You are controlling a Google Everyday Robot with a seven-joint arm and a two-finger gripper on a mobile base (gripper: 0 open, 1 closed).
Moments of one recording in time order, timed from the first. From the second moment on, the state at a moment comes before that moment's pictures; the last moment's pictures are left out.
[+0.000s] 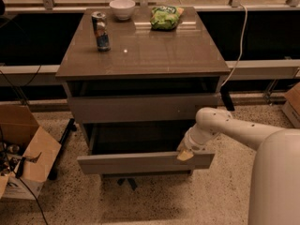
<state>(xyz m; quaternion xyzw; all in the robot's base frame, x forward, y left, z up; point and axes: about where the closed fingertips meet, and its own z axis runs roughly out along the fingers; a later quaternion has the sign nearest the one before) 0.608 -0.161 0.442 -0.63 0.76 0.12 0.13</state>
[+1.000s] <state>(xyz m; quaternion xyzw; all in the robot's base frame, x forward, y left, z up) 0.562 -0.176 0.436 -0.58 0.80 0.13 0.11</state>
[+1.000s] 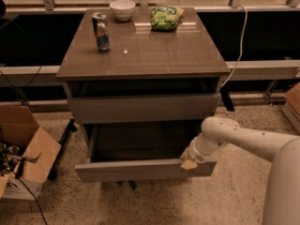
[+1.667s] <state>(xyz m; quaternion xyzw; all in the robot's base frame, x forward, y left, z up) 0.560 -0.171 0.434 -0.58 0.79 0.13 0.11</state>
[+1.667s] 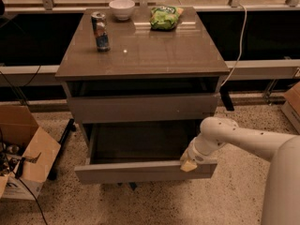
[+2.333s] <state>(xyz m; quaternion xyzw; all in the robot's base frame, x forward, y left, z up) 0.559 -0.169 0.436 -0.59 0.79 0.13 0.10</state>
